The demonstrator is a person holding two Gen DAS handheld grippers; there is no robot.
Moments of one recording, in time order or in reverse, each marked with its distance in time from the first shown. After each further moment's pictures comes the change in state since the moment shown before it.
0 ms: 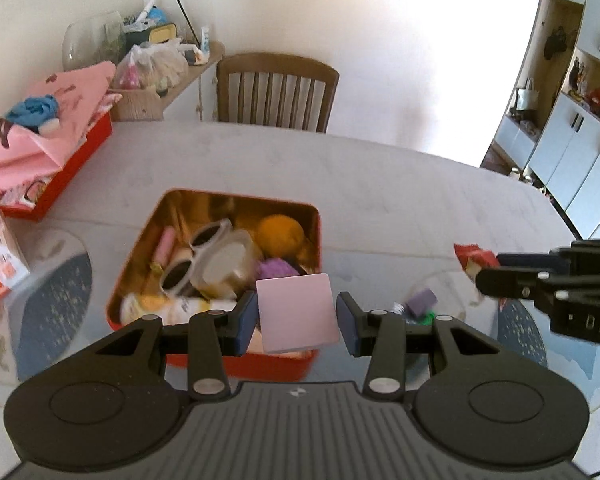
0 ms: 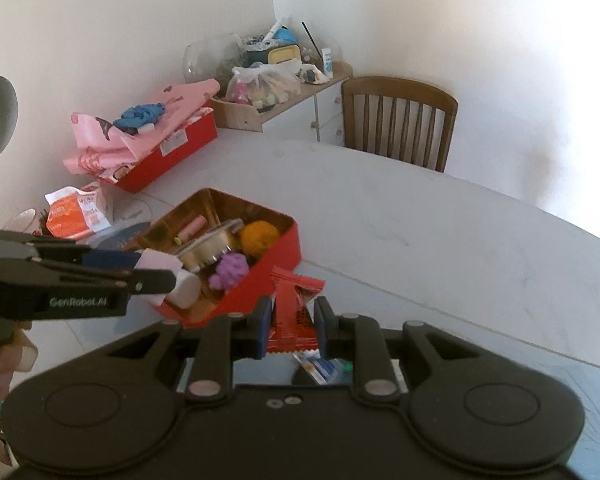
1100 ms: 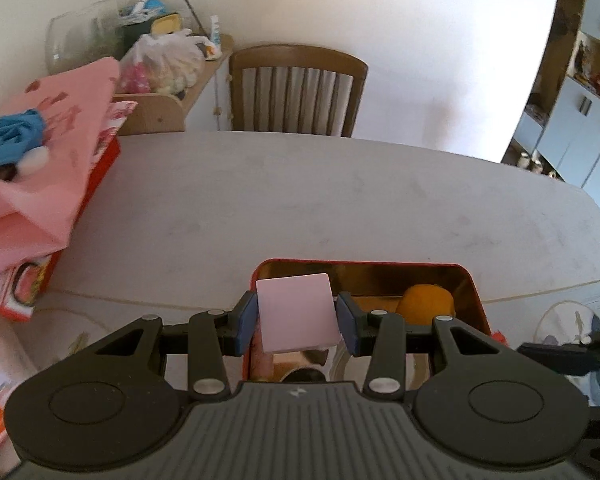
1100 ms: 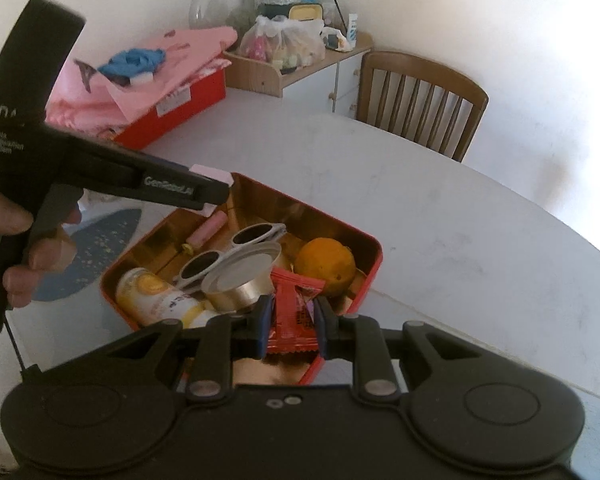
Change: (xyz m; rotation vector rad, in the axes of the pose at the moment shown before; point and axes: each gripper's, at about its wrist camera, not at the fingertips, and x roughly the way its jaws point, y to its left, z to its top) left arm 0.109 0.115 0.069 0.077 0.036 -0.014; right arm 0.128 0.091 0.041 -0.093 0.123 -0.124
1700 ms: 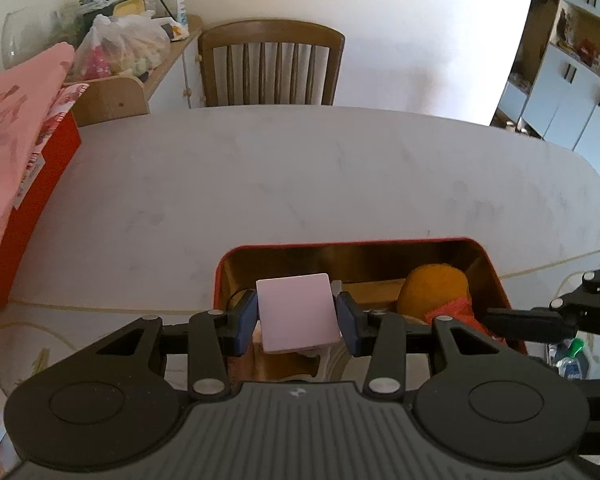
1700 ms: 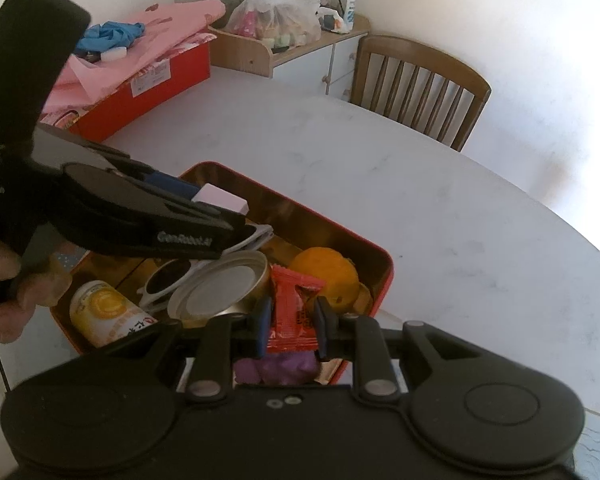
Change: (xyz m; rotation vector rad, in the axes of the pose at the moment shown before) left arm 0.043 -0.010 -0.006 0.073 0.062 -0.038; right arm 0.046 0.000 0.011 -0.001 0.046 -0.026
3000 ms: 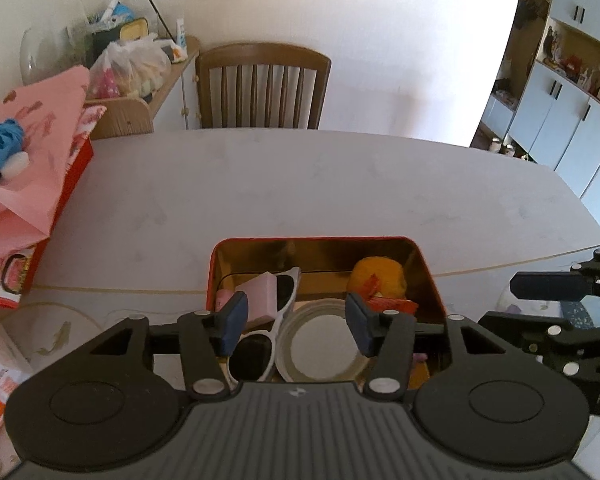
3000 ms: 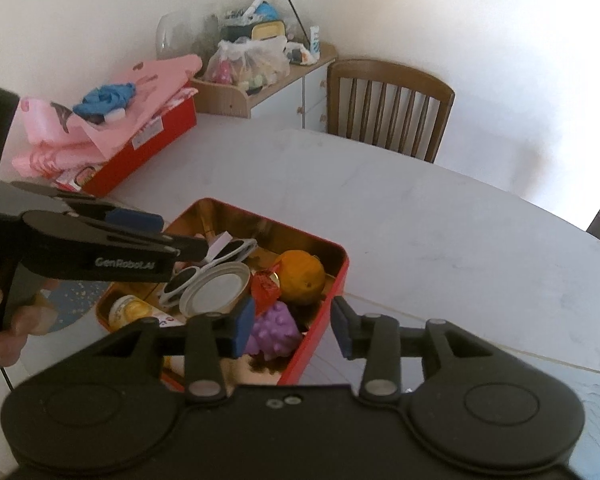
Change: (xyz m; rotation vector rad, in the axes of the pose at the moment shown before) left arm -0.074 -0.015 -0.013 -0.018 -0.063 -0.028; right arm -0.084 -0.030 -0.024 0.131 -0.107 0.021
